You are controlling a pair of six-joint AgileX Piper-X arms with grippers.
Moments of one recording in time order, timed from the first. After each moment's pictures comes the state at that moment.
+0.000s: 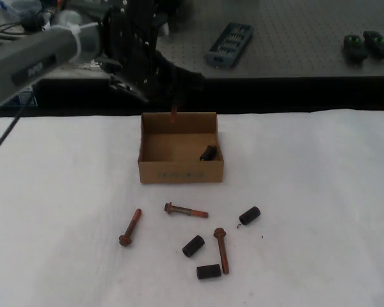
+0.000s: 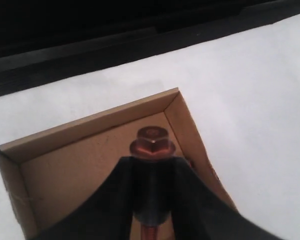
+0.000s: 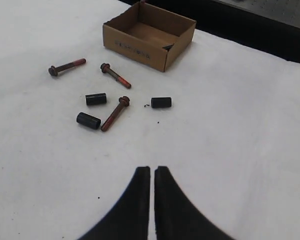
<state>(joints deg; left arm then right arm) -21.2 128.5 -113.2 18.2 15.6 -6.4 67.8 13.8 -23.4 47.4 29.9 13.0</state>
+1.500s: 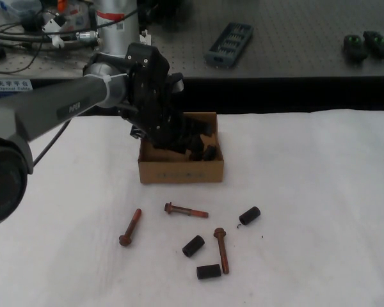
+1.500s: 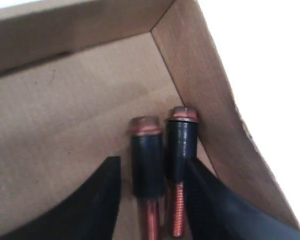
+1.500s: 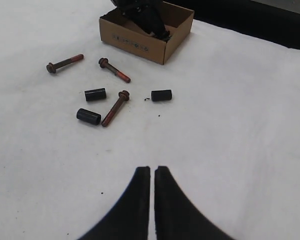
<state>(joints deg) -22.4 136.6 -114.0 19.6 24.3 -6.1 67.8 13.8 -22.8 47.7 29.9 16.0</state>
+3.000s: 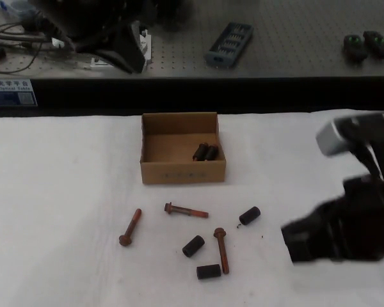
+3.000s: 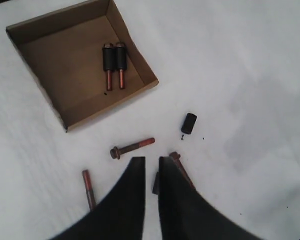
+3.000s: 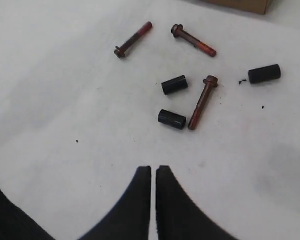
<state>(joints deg) -17.8 105.3 -114.0 54.8 24.9 2.0 43.1 60.6 -45.6 40.0 -9.2 17.2</state>
